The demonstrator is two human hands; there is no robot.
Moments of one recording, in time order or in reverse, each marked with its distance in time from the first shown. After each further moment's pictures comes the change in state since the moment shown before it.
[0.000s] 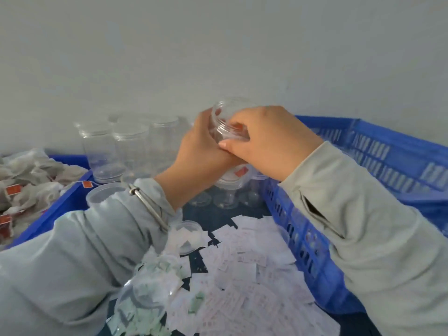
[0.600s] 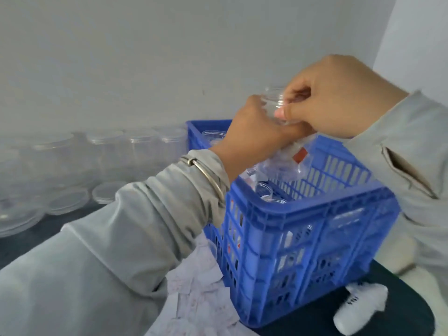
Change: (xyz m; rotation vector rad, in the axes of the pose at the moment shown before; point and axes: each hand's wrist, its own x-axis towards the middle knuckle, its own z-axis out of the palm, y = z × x) left_hand 0.052 0.100 0.195 -0.156 -0.355 0.128; right_hand -0.048 0.156 -0.124 -0.245 0.033 0.276
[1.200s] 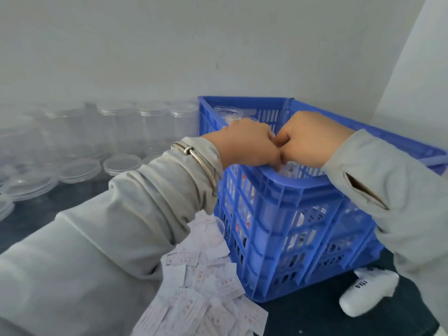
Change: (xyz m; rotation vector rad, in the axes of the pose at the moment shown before) left_hand -0.024 -0.025 -0.015 0.643 -0.436 -0.188; right_hand -0.017 -0.009 0.080 0.069 -0.424 0.184
